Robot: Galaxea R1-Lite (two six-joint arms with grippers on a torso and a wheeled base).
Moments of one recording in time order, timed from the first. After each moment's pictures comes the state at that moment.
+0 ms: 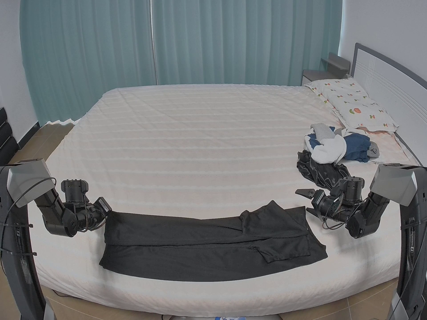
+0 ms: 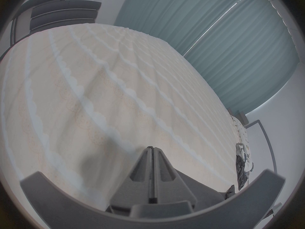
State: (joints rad) left arm 0.13 2.36 -0.84 -0.86 -0.16 -0.69; right arm 0.04 2.49 -0.90 -1.17 0.43 0.86
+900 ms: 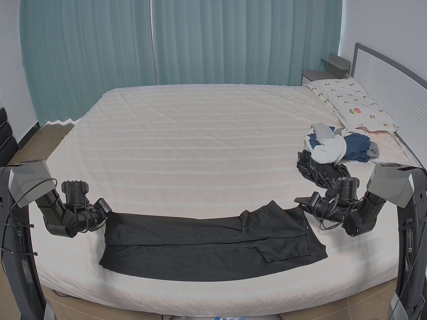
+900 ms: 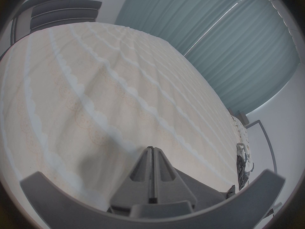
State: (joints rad) left arm 0.13 2.37 -0.85 -0.86 -0.16 -0.69; right arm 0.06 2.51 -0.96 -1.08 0.43 0.80
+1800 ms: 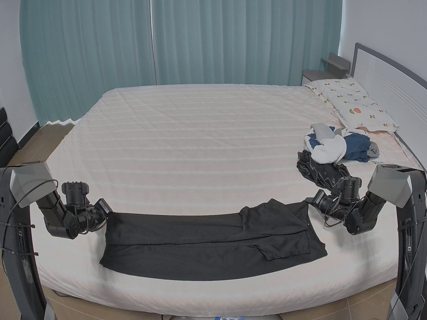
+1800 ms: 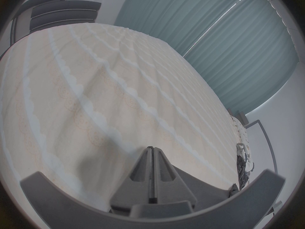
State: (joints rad) left arm 0.13 2.38 -0.84 -0.90 -0.16 -0.69; right arm 0.02 2.54 -1.00 -1.08 0.32 0.79
